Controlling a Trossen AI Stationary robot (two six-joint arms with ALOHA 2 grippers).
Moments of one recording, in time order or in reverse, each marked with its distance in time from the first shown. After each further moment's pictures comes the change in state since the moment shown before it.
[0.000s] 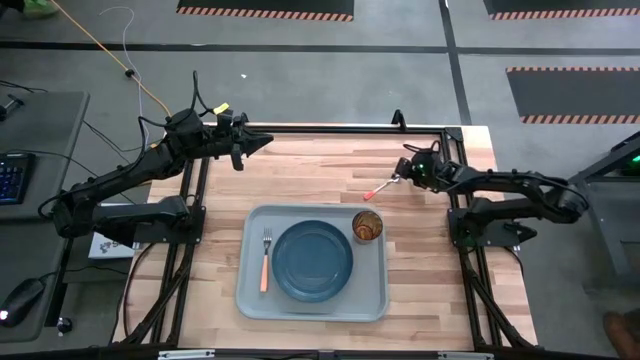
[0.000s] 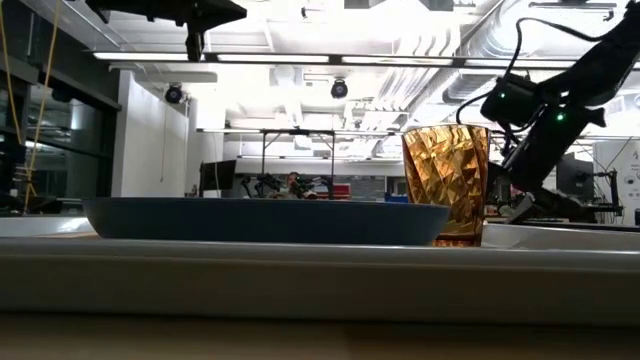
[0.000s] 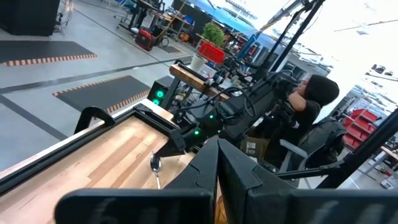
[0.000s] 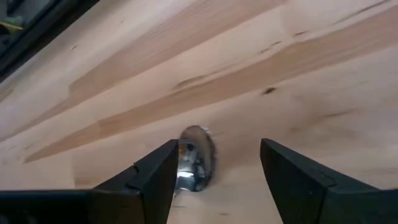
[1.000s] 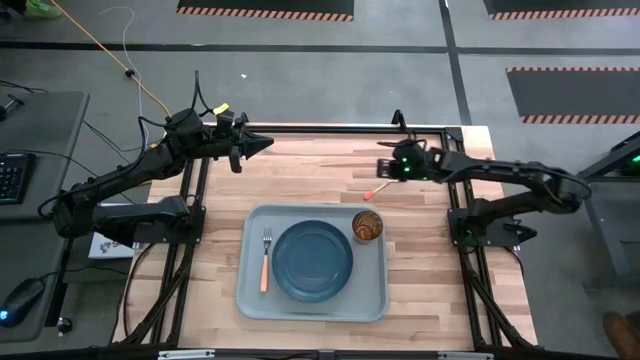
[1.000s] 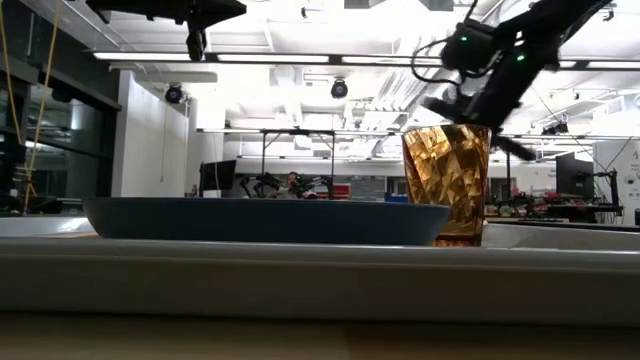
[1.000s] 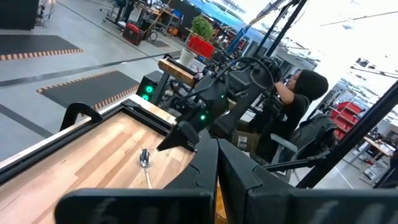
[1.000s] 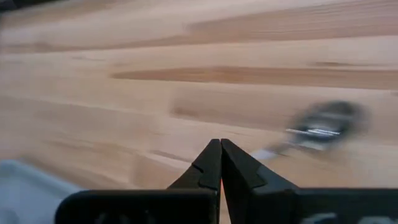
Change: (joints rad) left arm 0.000 0.000 0.000 0.000 0.055 0.000; right arm 0.217 0.040 0.389 -0.384 -0.018 -0.159
